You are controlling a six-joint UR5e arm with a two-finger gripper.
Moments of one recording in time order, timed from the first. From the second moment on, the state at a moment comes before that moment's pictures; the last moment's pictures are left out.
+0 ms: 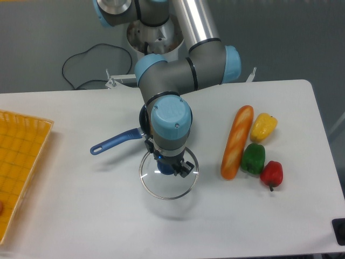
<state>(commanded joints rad) 2.37 -1.99 -1.48 -1.30 1.54 0.97</state>
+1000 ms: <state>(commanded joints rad) 2.38 -1.95 -1.48 -1.40 1.56 0.97</state>
